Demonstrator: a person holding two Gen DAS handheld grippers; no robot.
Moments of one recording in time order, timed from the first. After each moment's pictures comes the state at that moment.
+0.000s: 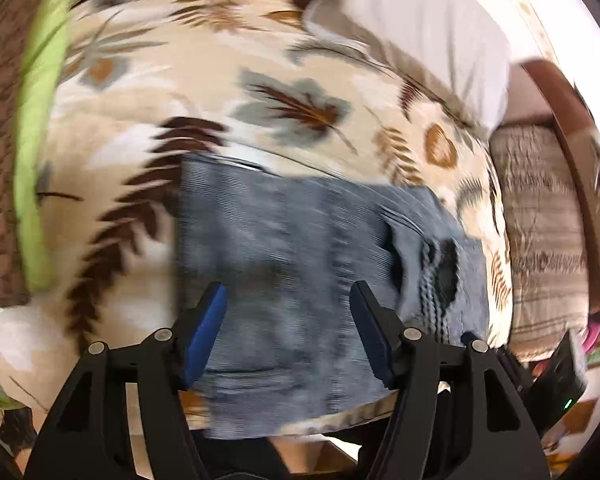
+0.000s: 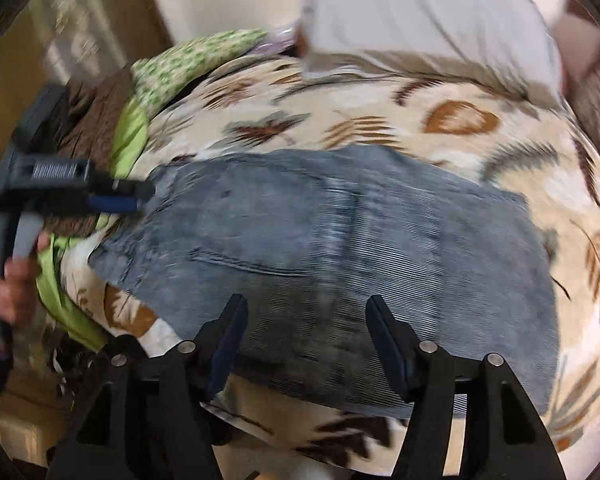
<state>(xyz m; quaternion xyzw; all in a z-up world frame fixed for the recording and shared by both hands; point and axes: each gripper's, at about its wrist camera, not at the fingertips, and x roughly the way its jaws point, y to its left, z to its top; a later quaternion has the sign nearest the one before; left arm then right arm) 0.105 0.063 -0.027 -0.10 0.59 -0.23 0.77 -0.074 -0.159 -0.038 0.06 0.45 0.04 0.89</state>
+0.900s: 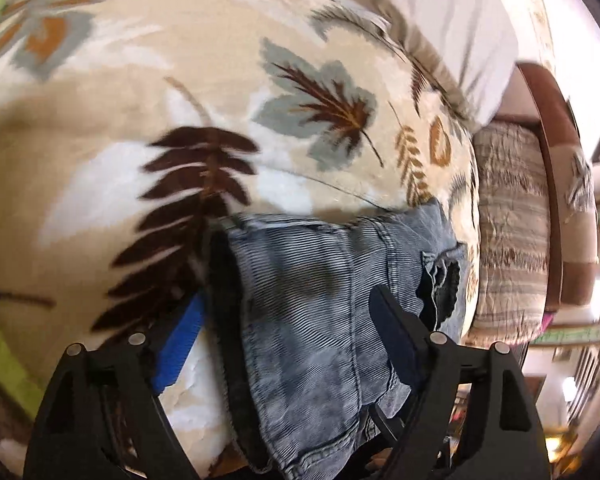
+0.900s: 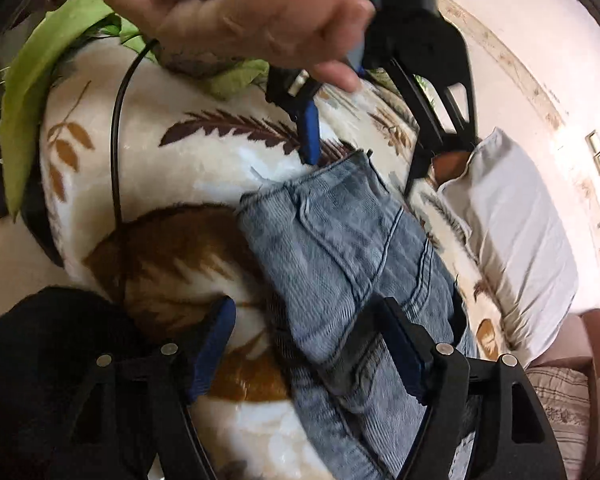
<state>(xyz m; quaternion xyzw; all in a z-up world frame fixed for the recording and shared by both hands) 0.191 0.069 -0.081 -0.12 0.66 -0.32 0.67 -0.043 0.088 -0.109 -0.39 0.34 0.04 0.86</state>
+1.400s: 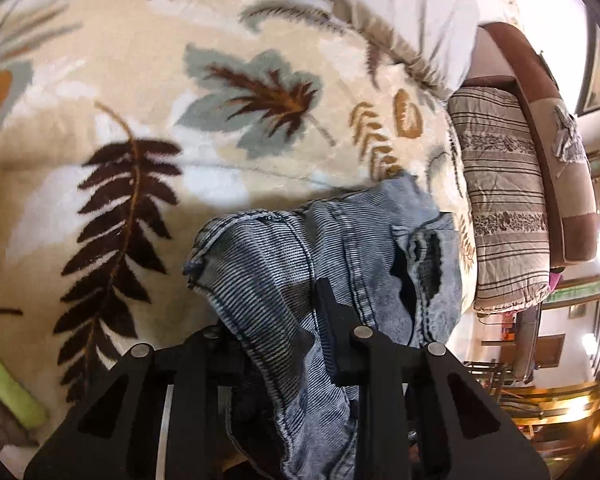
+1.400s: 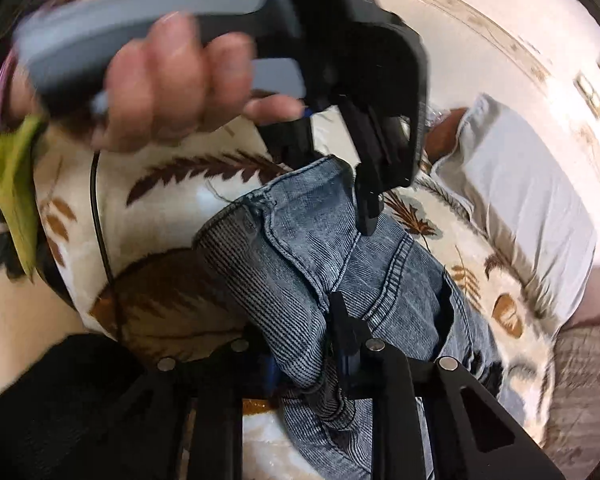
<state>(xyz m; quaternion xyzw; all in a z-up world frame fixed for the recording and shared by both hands) 0.166 0.044 -0.050 -0.08 0.63 -0.37 0.68 -0.037 0.053 -0.063 -0.26 0.37 0.05 0.89</state>
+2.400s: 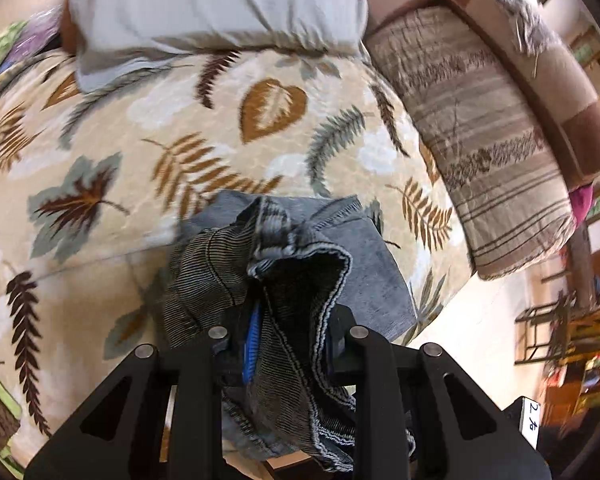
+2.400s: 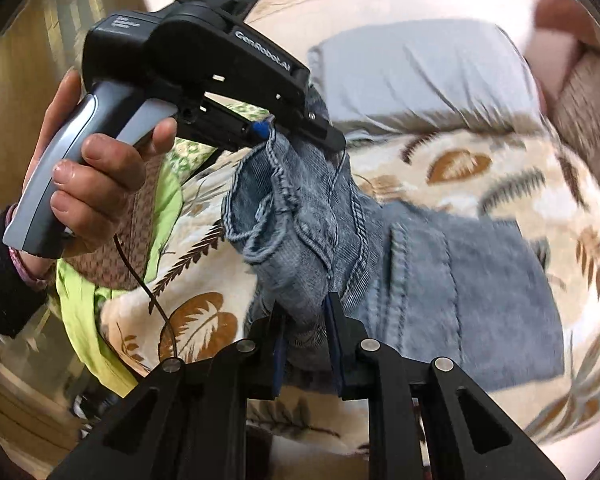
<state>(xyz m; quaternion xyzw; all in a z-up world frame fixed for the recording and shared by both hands) 0.063 -0.169 0.054 0.10 0.56 -0.41 0.71 -0.139 -0.172 -0.013 0.17 0.33 0.02 0.93</state>
